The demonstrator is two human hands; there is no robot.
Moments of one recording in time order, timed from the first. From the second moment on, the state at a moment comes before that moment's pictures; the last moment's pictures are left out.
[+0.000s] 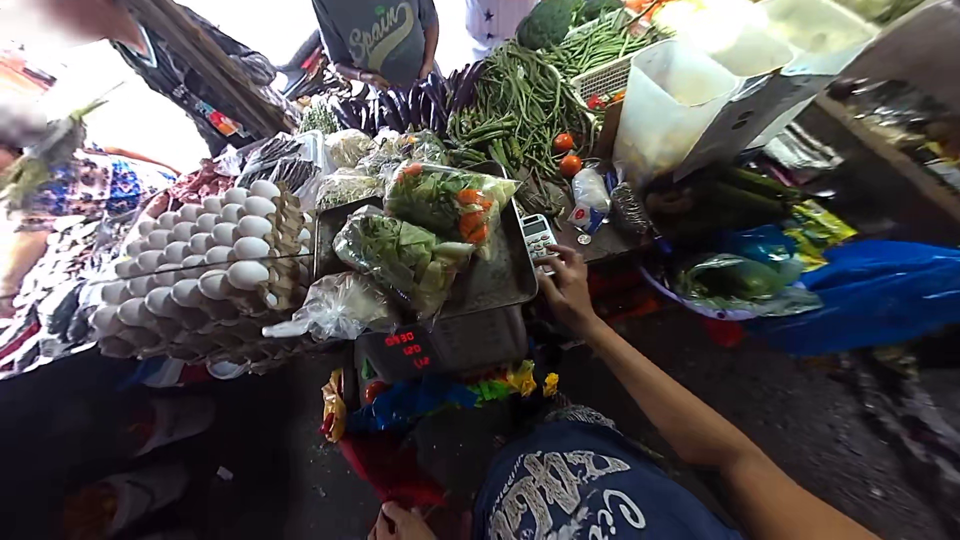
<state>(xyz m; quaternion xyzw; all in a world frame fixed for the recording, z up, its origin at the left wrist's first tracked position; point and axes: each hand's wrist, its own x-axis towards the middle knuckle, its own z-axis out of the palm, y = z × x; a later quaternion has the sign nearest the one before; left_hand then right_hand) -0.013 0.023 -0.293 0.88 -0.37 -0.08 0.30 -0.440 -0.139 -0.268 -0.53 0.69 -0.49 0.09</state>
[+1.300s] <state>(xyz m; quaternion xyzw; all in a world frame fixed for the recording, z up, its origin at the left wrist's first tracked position) -0.136 -0.070 -0.098 0.43 -0.44 -0.50 0.60 -0.334 -0.046 -0.084 -0.58 0.59 -0.56 -0.05</state>
